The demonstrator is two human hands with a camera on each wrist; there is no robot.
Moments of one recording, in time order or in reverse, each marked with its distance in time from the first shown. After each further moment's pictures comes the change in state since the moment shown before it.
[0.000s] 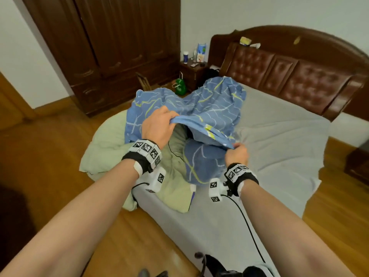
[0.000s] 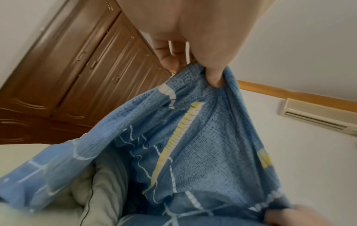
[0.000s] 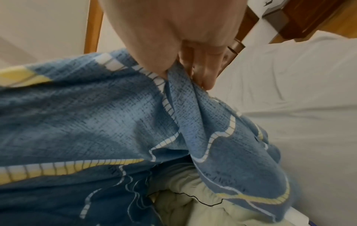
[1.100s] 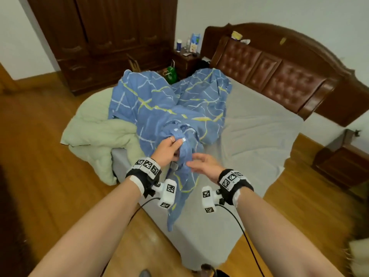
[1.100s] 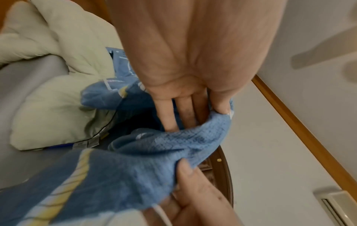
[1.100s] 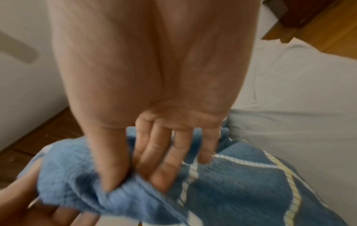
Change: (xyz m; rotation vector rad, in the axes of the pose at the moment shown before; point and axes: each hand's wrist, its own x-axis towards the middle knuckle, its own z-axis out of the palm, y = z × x) left_hand -0.158 0.151 0.064 -1.301 -0.367 -0.570; right_hand -0.089 0.098 -0.107 0.224 -0.987 -0.045
